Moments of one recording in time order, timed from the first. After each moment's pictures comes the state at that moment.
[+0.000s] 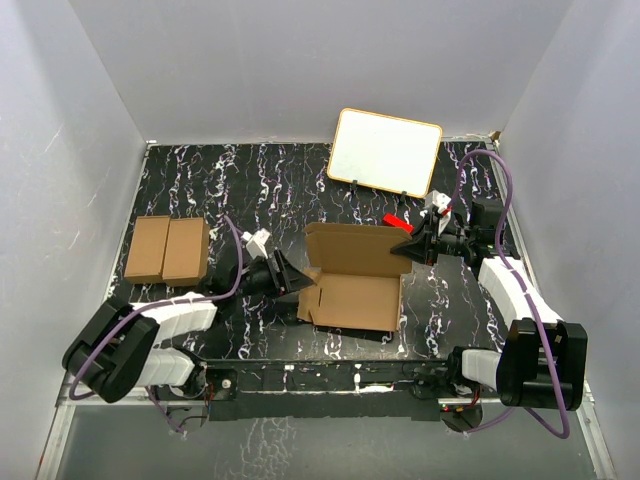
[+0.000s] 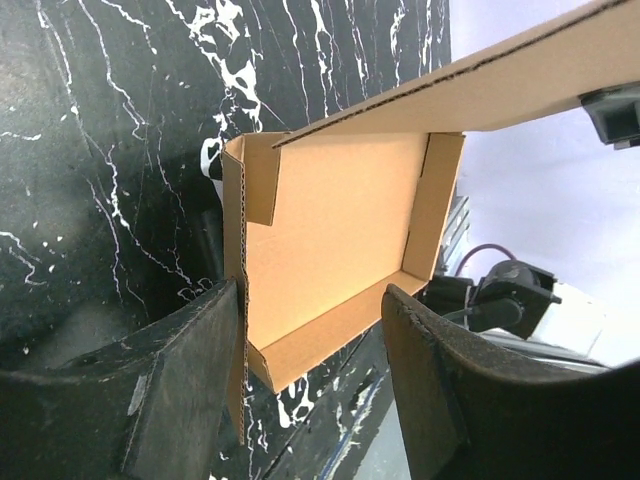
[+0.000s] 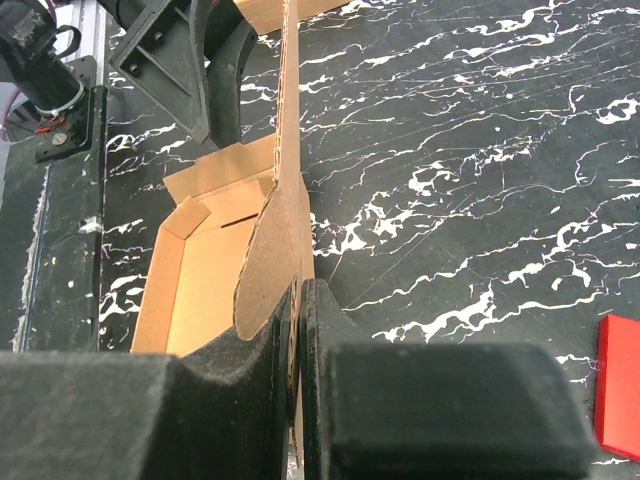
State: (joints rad) left arm -0.56 1.29 0.33 0.51 0.46 -0.93; right arm -0.10 1.20 0.69 -0.14 -1.36 -0.49
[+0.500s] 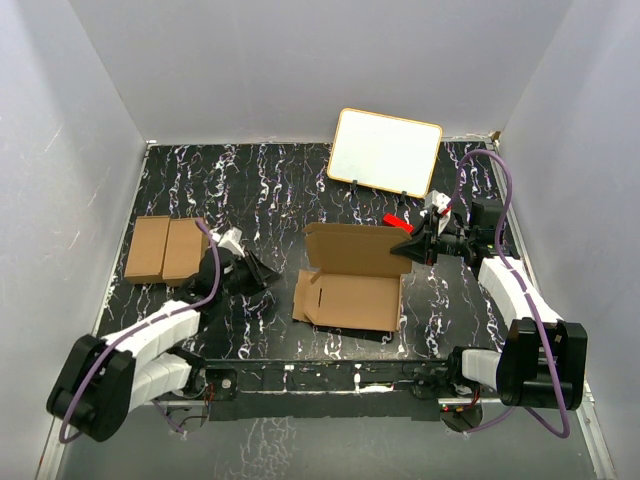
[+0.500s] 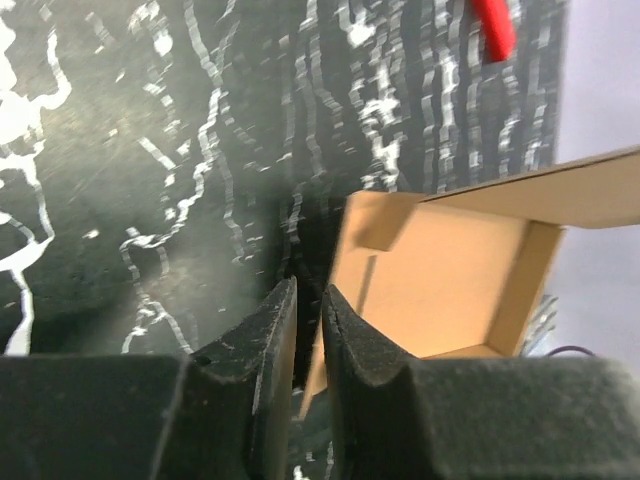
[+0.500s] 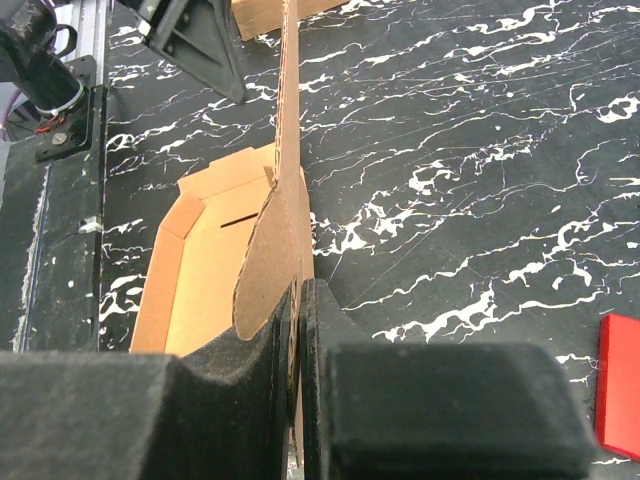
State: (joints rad) left arm -0.44 1.04 0.31 0.22 0.25 -0.86; right arm -0.10 1.20 0.69 -0.14 -1.36 -0.49
